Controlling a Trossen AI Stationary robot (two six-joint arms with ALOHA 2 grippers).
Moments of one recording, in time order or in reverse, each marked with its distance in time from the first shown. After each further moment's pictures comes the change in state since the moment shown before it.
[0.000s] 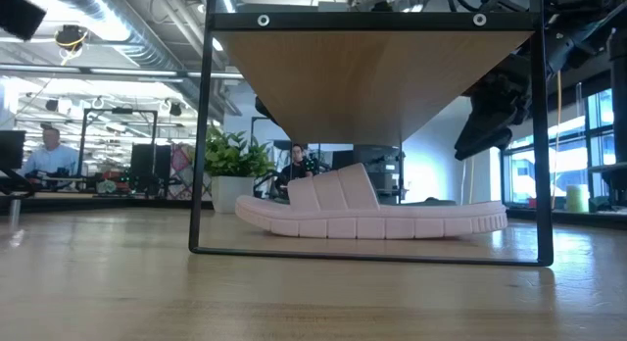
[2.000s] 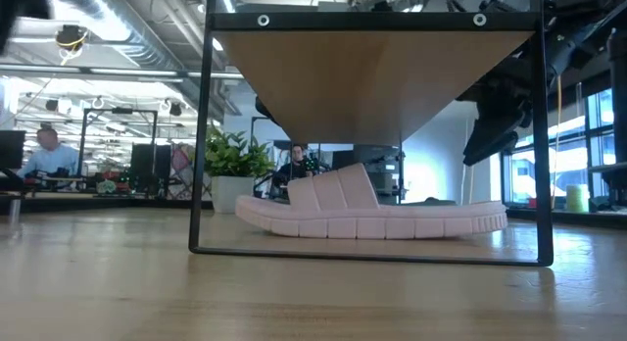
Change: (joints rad) left arm 0.156 -0.308 0.030 0.161 -0.078 0.455; right arm -0.016 -0.001 0.000 -0.058 -0.019 -0.023
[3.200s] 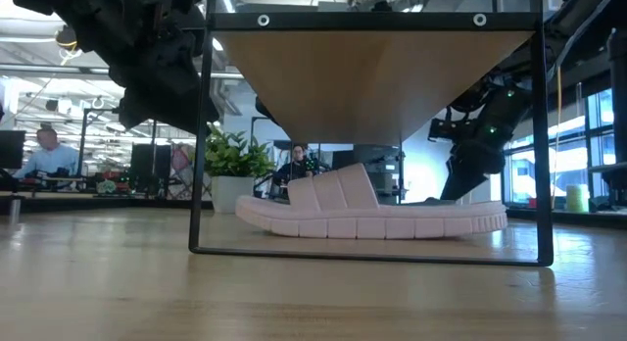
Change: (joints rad) left arm 0.337 -0.051 -0.489 1.071 -0.274 0.328; right arm -0.269 0.357 0.000 0.272 0.086 -0.495
